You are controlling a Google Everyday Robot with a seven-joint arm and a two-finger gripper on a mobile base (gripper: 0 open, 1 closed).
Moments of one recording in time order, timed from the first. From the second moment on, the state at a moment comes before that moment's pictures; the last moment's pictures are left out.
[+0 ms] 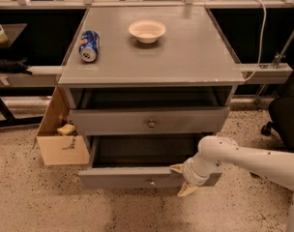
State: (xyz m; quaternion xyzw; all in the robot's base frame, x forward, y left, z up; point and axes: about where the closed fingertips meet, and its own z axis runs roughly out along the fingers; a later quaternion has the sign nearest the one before) arm 0.486 -0.132 0.413 -0.78 0.59 0.15 0.14
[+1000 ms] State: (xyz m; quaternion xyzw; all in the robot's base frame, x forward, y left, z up) arm 0.486 -0.130 0.432 -0.78 0.59 0.15 0.14
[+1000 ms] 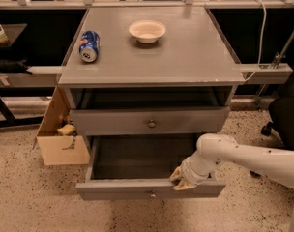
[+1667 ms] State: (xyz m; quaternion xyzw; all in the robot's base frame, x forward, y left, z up) arm 0.486 -0.130 0.432 -0.78 0.59 0.15 0.14
